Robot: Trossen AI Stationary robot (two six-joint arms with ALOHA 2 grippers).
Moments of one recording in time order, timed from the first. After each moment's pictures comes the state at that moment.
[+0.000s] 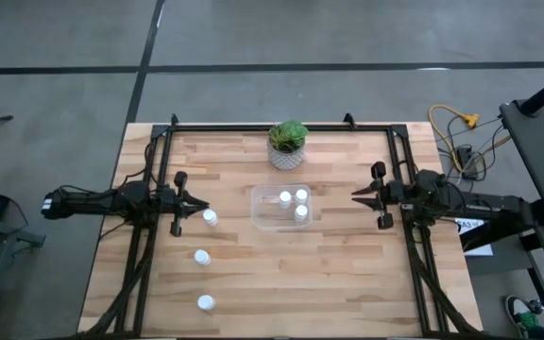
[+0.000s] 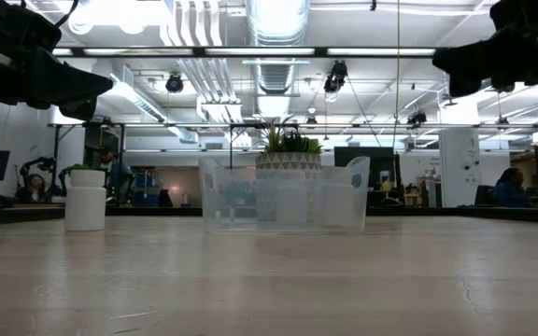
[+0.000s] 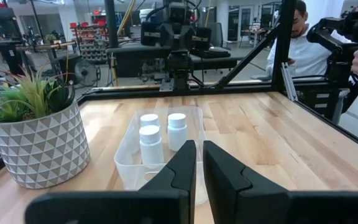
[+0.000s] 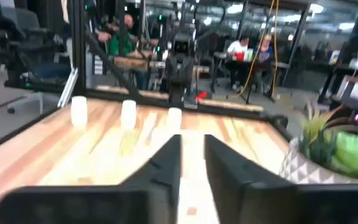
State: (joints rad) left arm -0.04 0.06 0.04 -0.06 -0.03 0.03; right arm -0.15 0.20 0.12 0.09 -0.21 -0.09
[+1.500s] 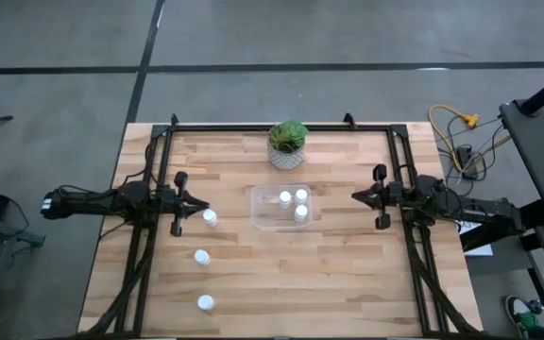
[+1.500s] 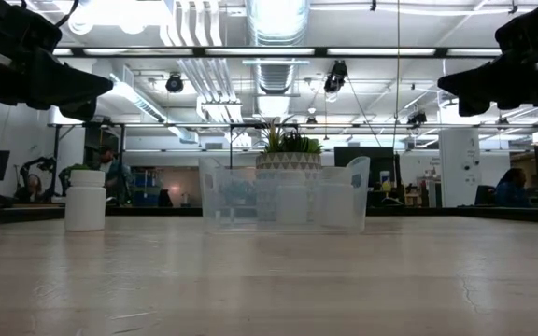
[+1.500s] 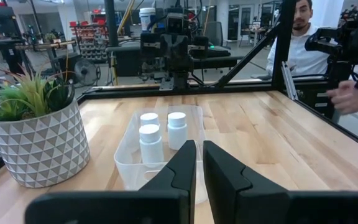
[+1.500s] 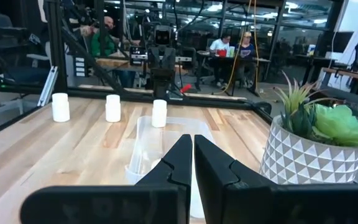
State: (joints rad) left arm -0.04 0.06 0.04 -0.06 -0.03 0.03; right arm -0.16 0.01 0.01 0.03 -0.13 -0.06
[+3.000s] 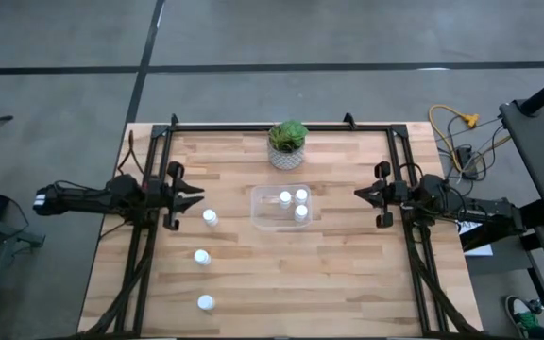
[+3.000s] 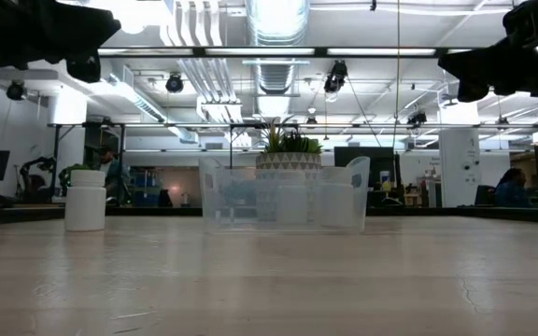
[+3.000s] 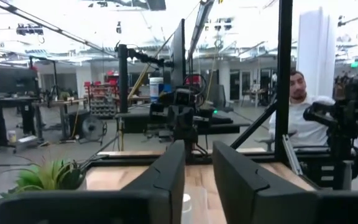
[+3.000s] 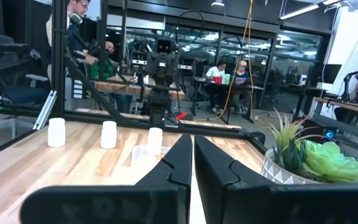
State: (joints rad) left arm -0.04 0.20 0.11 0.29 -0.05 0.03; right arm -0.16 0.02 0.01 0.15 -0.13 -0.08
